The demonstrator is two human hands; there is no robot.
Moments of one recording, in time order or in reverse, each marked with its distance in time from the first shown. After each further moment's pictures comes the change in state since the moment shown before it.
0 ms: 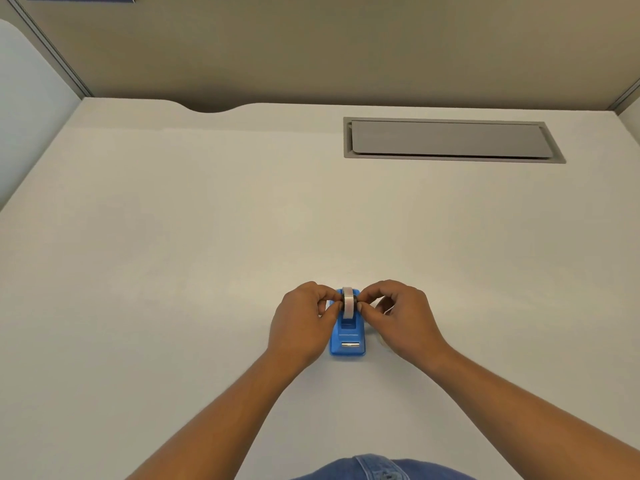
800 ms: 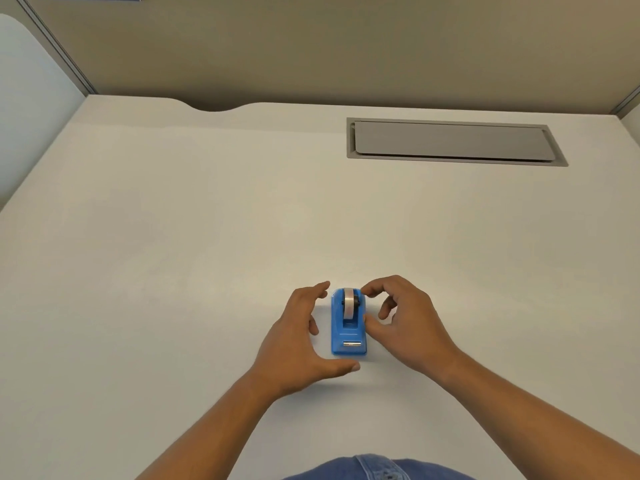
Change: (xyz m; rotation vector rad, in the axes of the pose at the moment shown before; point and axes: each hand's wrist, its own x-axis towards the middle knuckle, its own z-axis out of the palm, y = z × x) left_hand -0.029 -0.031 -0.009 -0.042 -0.220 0.131; right_hand -0.009 -0.004 -0.008 -0.226 -0.050 -0.071
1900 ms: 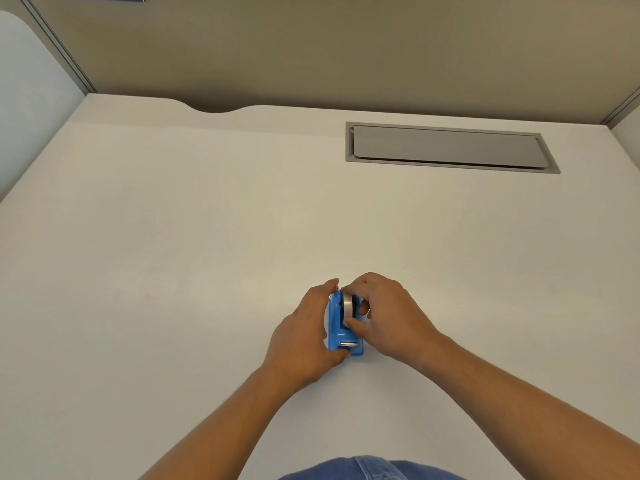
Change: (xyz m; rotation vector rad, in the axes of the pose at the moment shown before) left_hand 0.015 -0.004 0.020 0.055 0.001 -0.068; right_hand 0.016 -0.026 0.000 -0.239 -0.189 -0.102
